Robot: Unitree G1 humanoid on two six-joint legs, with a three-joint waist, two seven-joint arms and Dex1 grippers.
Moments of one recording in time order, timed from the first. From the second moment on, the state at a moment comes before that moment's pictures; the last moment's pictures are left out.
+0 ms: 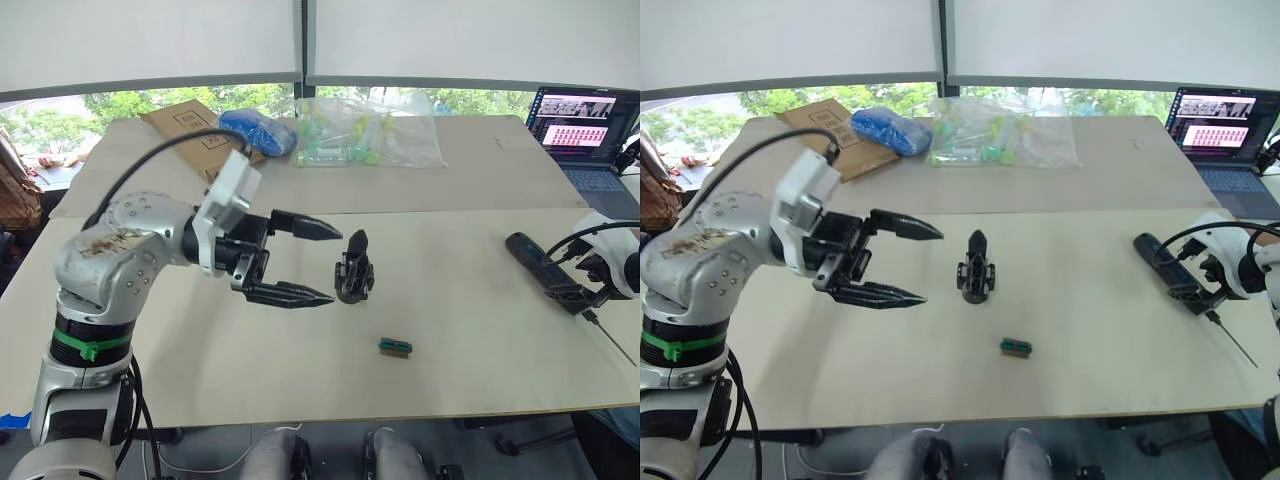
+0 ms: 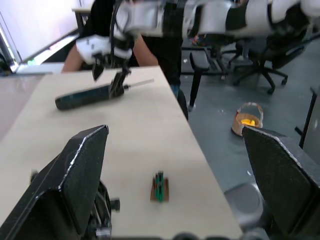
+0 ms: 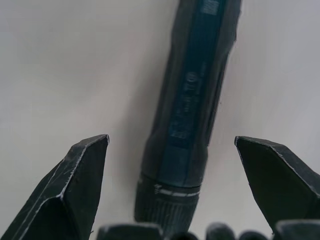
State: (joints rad) left arm -0.75 0.70 0.02 -0.35 -0.78 0.79 -1.29; right arm -0.78 -1.10 0.23 0.82 -0.11 0.37 1.05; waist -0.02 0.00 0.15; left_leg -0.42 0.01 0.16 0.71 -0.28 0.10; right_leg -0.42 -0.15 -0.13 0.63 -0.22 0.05
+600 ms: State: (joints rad) left arm -0.71 0.77 0.01 -0.40 -0.81 0.76 -1.27; right arm -0.71 -1.06 0.22 0.69 -0.04 0.25 1.55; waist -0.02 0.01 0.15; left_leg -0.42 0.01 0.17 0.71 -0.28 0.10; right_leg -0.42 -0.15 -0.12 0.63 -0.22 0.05
